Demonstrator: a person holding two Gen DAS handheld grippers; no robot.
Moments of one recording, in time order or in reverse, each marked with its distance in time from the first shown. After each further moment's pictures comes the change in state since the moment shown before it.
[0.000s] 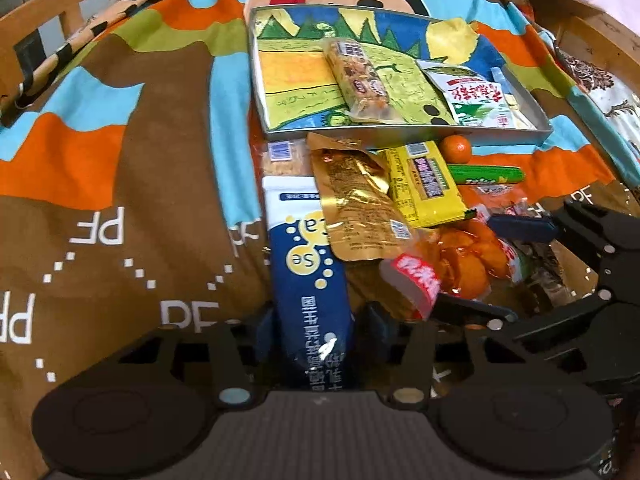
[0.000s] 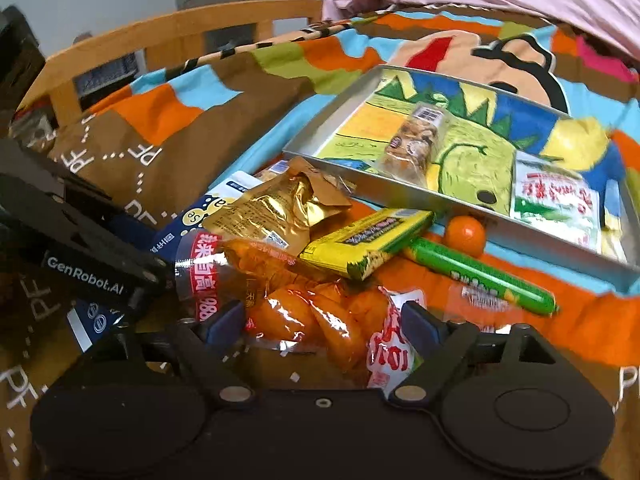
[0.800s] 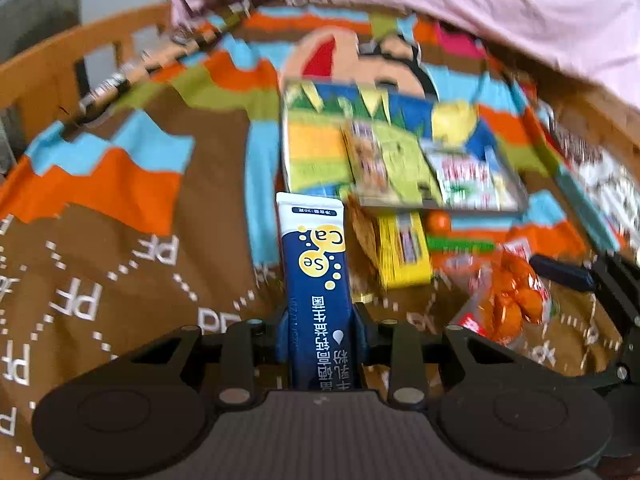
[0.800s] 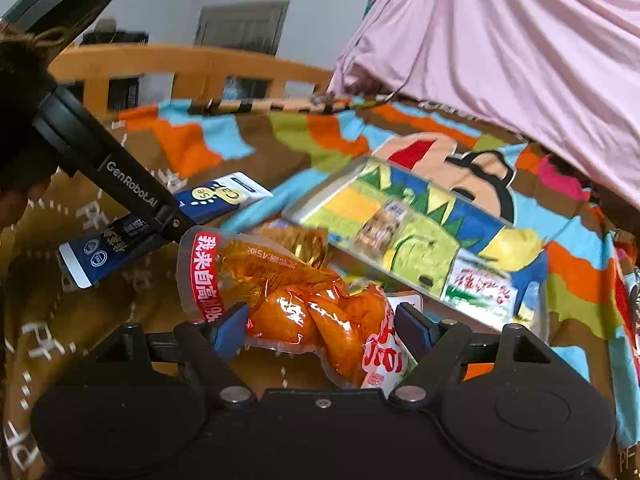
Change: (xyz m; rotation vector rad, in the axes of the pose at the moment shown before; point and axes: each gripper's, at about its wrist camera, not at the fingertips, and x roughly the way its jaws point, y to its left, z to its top) left arm -0.066 0.001 -0.010 -0.126 -0.206 0.000; right arm -0.086 0.034 -0.004 -0.211 -0.219 -0.178
